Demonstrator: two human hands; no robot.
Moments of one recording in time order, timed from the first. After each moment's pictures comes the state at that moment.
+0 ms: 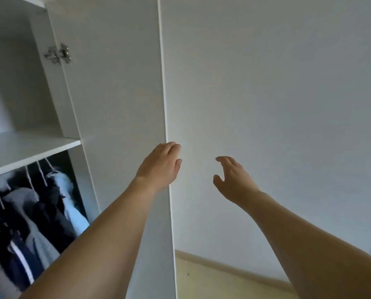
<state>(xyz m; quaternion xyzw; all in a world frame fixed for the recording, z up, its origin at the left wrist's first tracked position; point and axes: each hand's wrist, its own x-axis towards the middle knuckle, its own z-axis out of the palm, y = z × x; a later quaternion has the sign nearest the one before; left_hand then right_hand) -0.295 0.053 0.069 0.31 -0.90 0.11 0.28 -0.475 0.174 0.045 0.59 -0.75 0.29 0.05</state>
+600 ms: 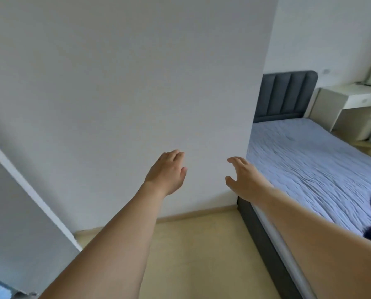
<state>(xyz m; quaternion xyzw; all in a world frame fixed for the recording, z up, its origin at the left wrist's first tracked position) -0.628 0.293 -0.063 0.14 -0.98 -0.04 0.15 -0.733 0.498 -0.057 0.36 -0.90 0.22 -0.03</state>
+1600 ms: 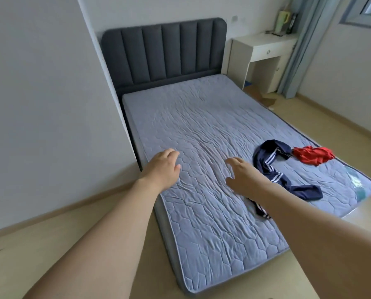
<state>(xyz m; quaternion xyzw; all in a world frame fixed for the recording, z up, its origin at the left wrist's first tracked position) -1.043 0.807 -0.188 0.05 -0.99 -0.14 0.02 -1.099 1.040 -0.170 0.24 -0.95 0.15 -0.15</state>
